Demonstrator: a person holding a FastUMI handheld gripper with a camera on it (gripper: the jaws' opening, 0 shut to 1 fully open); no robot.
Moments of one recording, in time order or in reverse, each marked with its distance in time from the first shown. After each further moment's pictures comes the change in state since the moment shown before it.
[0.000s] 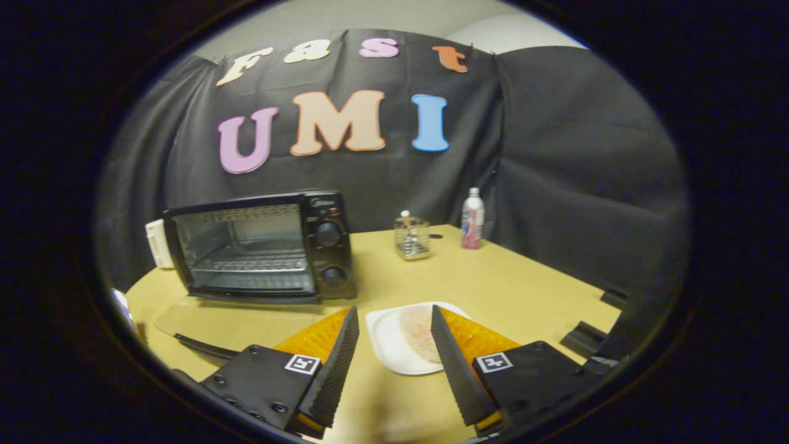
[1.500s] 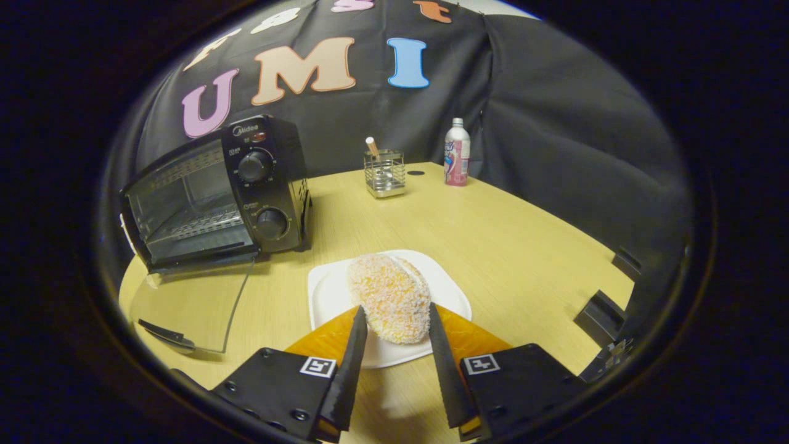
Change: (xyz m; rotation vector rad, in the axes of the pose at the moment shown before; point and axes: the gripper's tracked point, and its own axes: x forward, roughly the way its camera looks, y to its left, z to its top) arm 0.039 -0.015 -0.072 0.022 0.285 -0.020
